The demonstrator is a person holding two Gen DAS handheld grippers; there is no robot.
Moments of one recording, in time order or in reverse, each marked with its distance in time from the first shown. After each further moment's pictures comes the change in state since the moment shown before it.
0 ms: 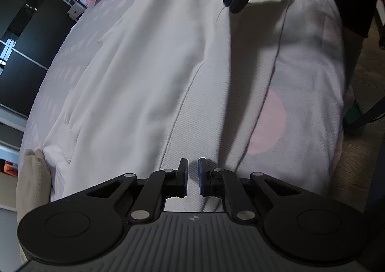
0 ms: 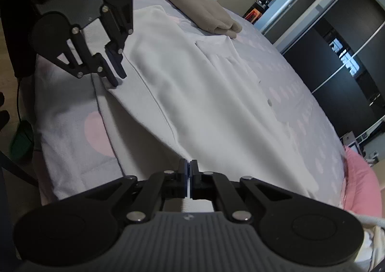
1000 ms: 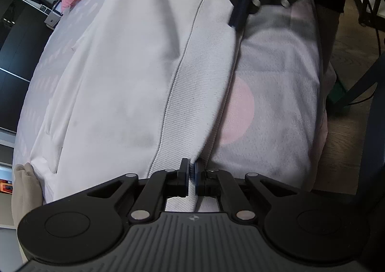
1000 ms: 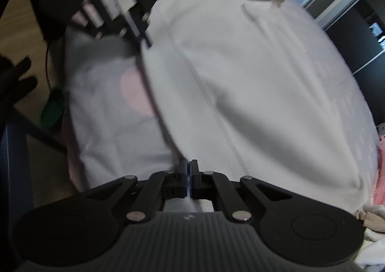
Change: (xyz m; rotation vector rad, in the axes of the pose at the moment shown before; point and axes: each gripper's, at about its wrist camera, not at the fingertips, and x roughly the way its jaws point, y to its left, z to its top) left arm 0.015 -0.015 0.000 0.117 0.054 -0.041; right arm 0.036 0.027 -0.016 -0.090 0.184 0.189
